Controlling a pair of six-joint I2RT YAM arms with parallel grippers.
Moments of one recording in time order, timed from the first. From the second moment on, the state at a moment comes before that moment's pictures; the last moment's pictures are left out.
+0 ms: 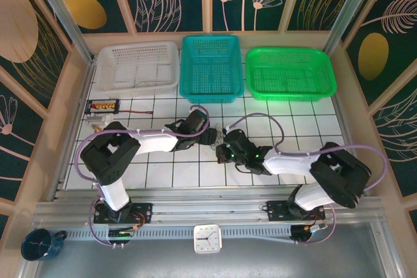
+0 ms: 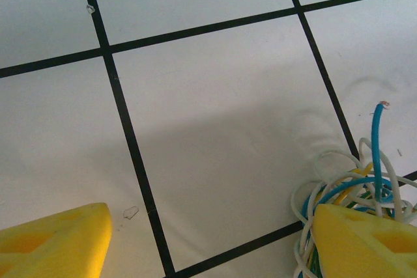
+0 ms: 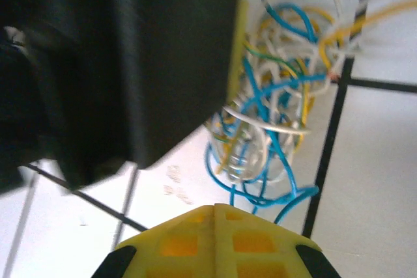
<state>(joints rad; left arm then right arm) -0.80 1.77 0.89 -0.02 -0.14 -0.53 0.94 1.39 0.52 0.12 0.04 0.71</state>
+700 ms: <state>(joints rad) -0.74 1.61 0.83 -0.02 -0.16 -0.52 0.69 1.12 0.75 0.01 -0.11 0.62</state>
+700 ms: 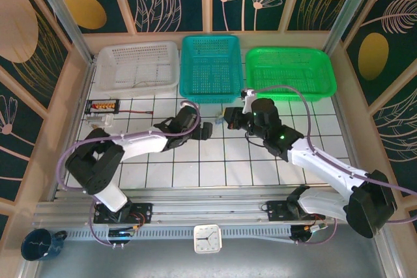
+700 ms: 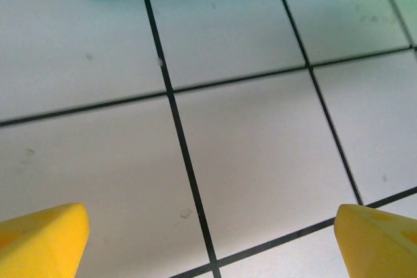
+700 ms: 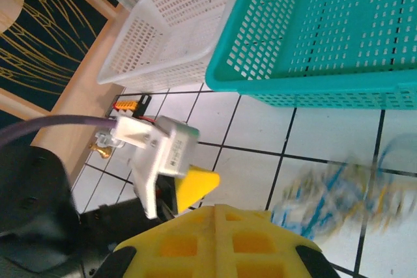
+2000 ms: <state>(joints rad) -0.73 1.36 0.55 0.43 0.13 -0.31 0.65 1.35 0.77 0.08 -0.26 0.62</state>
